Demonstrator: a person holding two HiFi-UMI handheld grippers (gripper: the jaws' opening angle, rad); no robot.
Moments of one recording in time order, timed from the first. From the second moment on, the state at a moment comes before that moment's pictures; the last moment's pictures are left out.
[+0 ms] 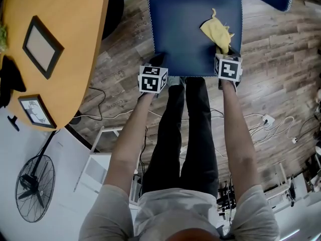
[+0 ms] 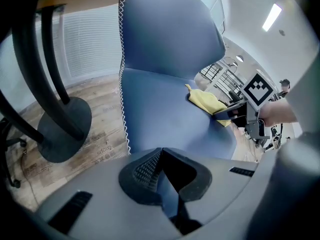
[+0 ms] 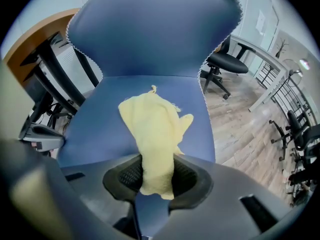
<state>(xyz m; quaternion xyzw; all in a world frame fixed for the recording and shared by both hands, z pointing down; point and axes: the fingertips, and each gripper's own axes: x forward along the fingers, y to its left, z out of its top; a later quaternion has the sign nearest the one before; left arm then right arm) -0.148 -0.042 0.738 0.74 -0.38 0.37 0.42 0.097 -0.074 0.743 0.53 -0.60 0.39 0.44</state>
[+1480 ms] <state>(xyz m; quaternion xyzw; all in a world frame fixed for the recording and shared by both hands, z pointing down) -0.189 -0.057 0.712 0.77 -0.37 0.35 0.39 -0.122 -0.015 0.745 -0.06 -0.81 -0.08 0.57</state>
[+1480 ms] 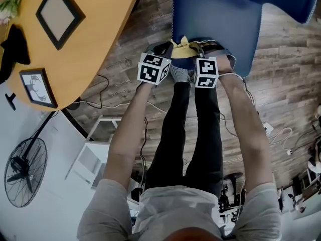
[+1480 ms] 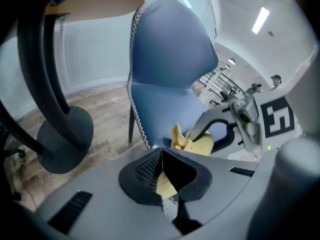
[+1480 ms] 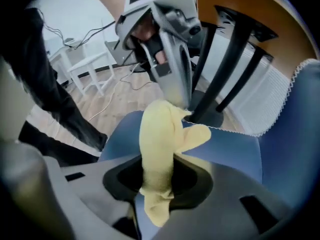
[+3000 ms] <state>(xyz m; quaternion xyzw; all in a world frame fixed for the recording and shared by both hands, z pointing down) -0.036 0.006 0.733 0.72 -0.42 0.31 0.47 0.009 0.002 0.737 -0.19 -0.83 0.00 0.53</state>
